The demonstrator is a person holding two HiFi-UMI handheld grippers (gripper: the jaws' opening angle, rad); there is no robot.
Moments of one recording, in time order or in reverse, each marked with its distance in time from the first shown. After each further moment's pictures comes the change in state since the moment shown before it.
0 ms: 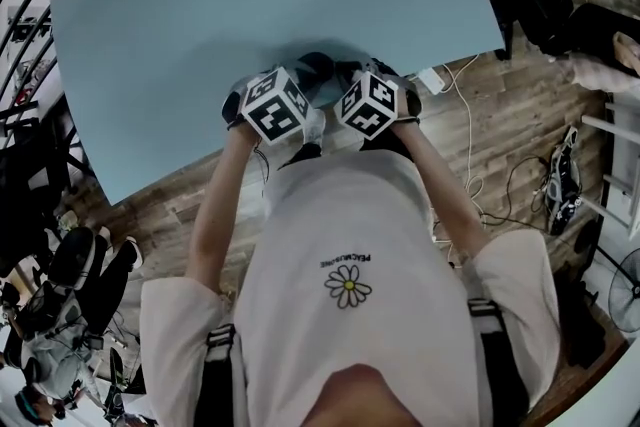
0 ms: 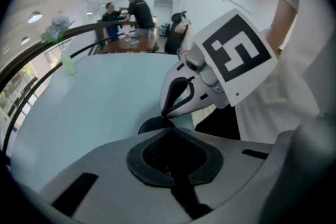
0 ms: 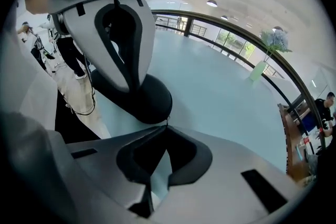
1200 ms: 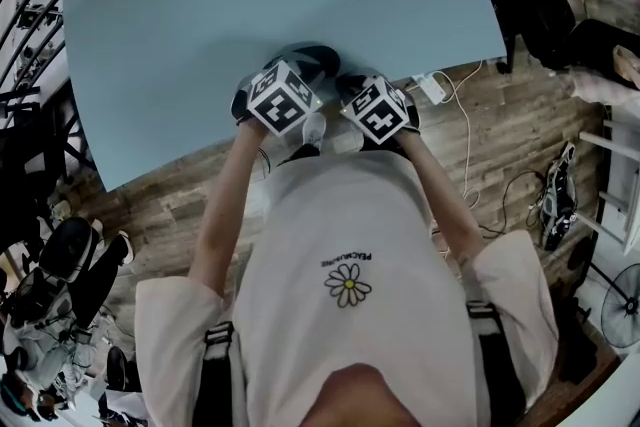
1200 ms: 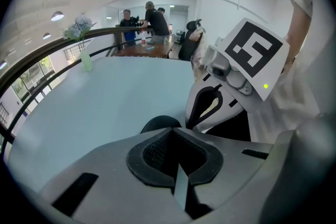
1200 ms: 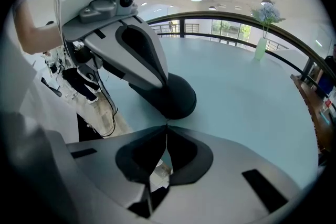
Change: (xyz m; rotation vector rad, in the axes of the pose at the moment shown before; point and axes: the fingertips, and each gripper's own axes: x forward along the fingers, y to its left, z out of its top) left arm 0.005 0.019 0.000 -0.131 -0.081 0.117; right arm -0.006 0.034 -0.004 0.218 -0.070 0.173
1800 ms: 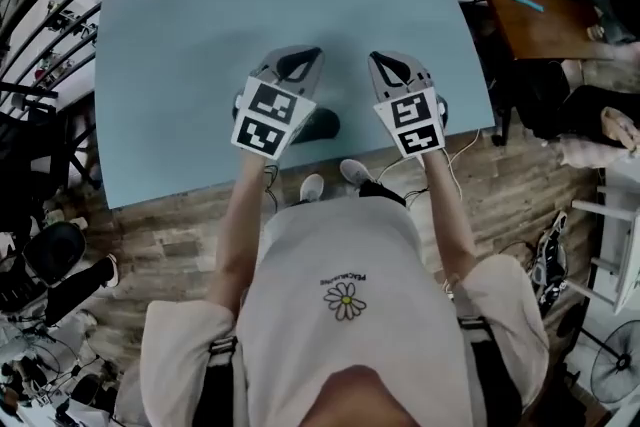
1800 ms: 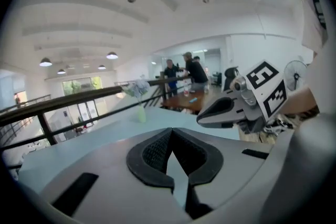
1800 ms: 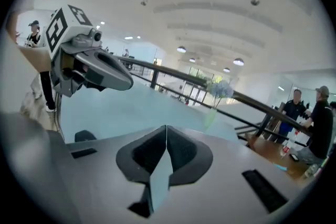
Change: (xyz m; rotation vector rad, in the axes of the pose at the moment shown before) left arm -0.132 0.102 0.139 -0.158 -0.482 0.454; right arm -0.143 -0.147 0.141 -0.130 -0.446 -0.405
